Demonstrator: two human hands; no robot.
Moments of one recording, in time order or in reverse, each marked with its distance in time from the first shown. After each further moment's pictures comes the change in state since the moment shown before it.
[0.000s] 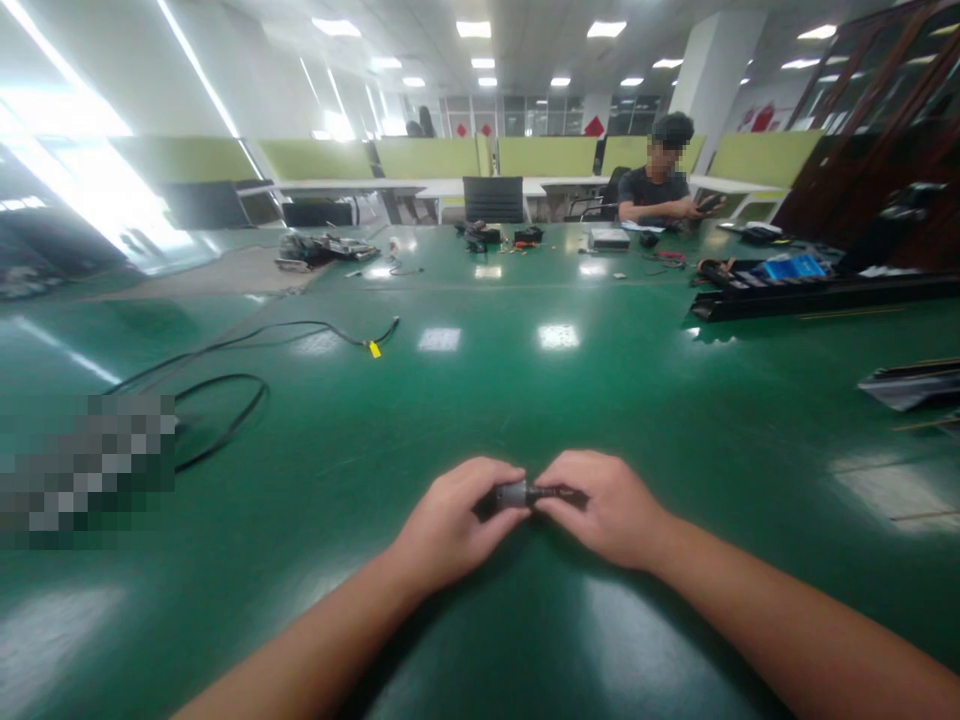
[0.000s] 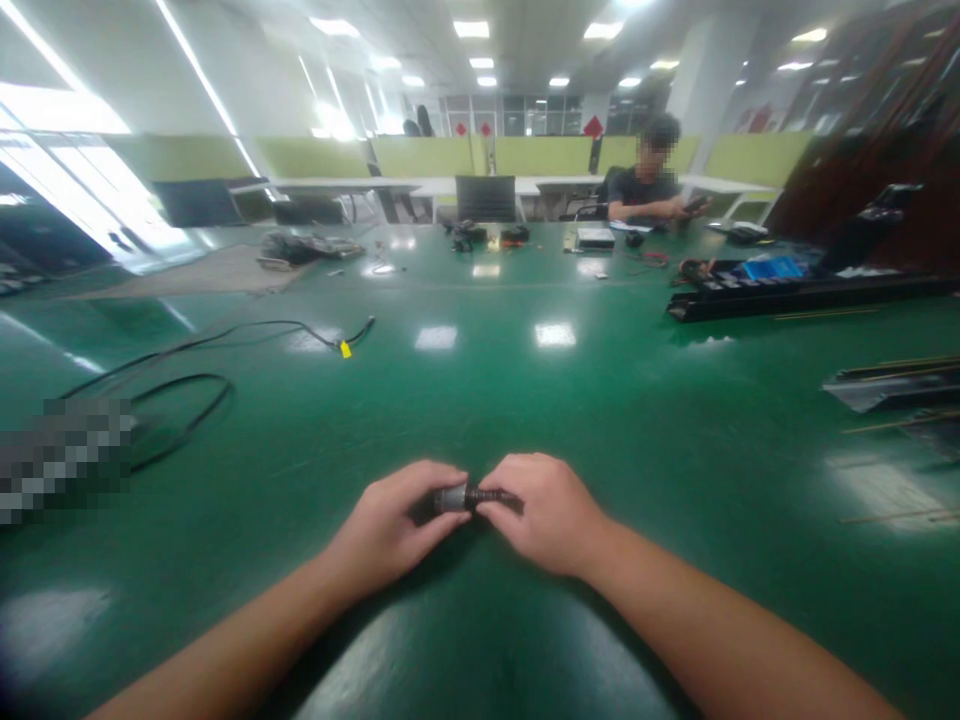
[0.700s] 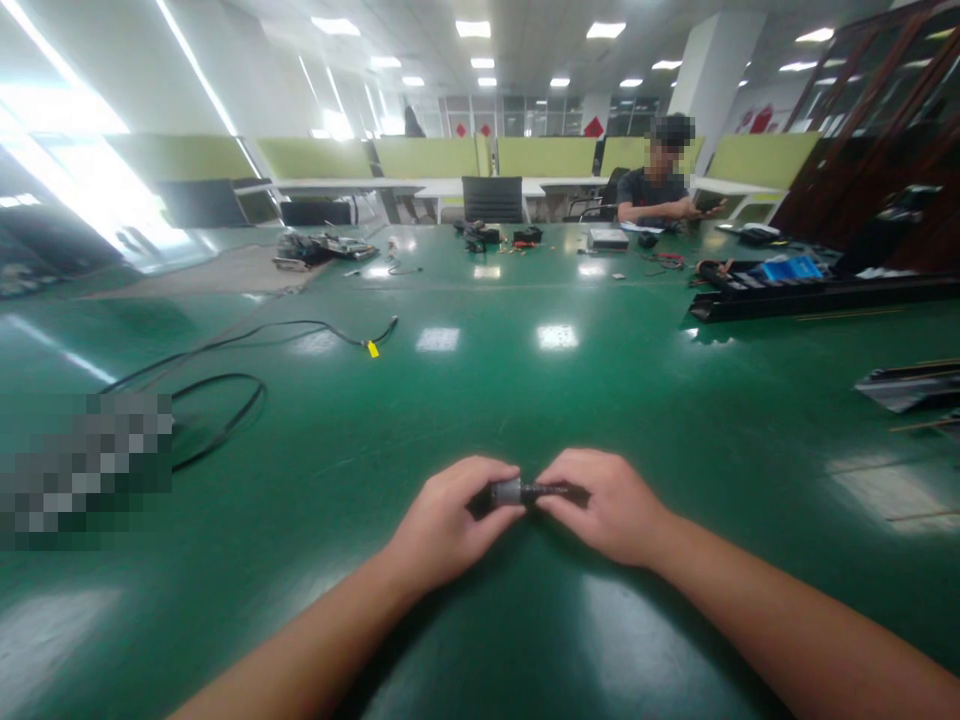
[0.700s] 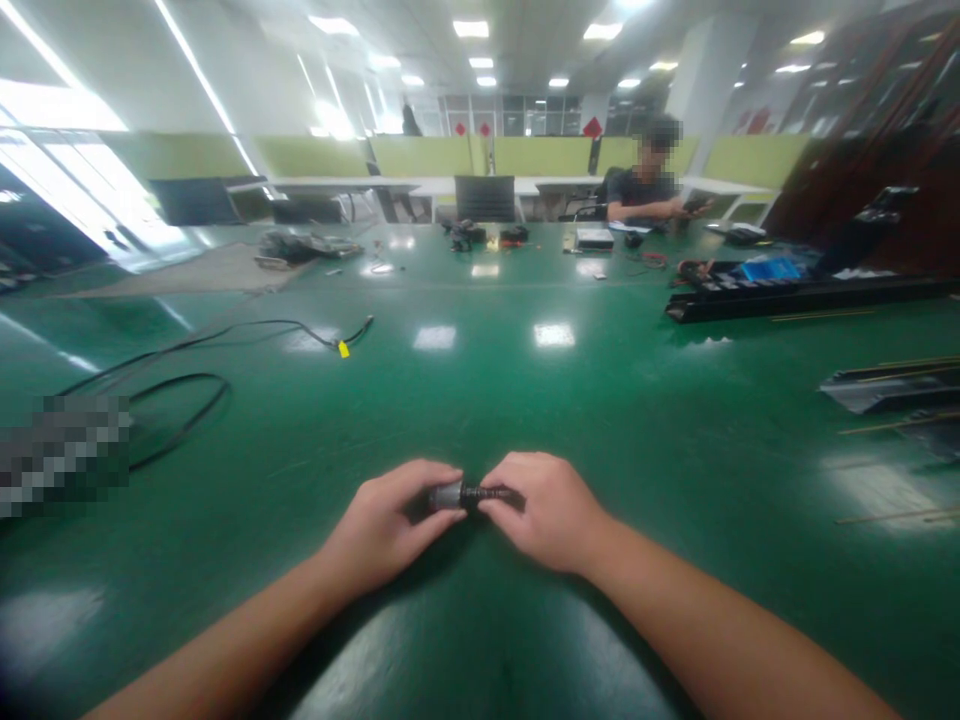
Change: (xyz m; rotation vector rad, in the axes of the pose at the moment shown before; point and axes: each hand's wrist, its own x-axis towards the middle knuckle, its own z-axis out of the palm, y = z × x) left_hand 0.001 0.000 -0.003 0.021 0.013 -0.049; right_hand -0.001 0.002 -0.004 -0.013 -0.012 0.019
